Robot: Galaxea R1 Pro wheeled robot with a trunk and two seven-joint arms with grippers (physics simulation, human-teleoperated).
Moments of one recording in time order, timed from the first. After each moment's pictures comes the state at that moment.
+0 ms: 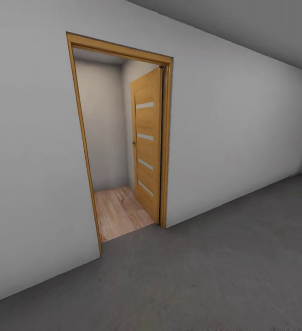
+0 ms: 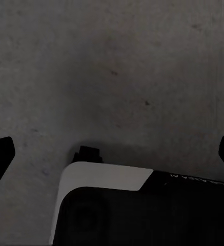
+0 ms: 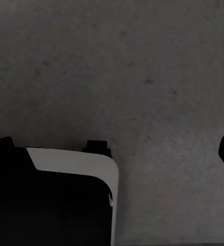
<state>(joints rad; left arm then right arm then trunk) -0.23 0.02 -0.23 -0.03 0.43 -0.05 -0.01 -0.21 -0.04 0.16 0.03 -0.08 -0.14 -0.01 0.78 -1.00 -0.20</state>
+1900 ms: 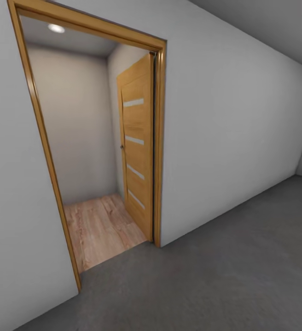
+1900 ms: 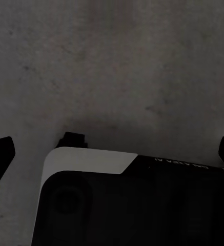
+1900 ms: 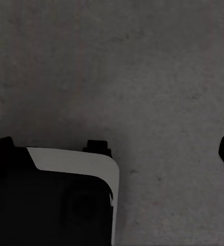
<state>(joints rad) -0.23 -0.02 -0.23 0.00 0.44 -0.03 -0.01 -0.21 -0.03 0.16 0.03 -0.07 -0.14 -0.02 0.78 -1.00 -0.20</state>
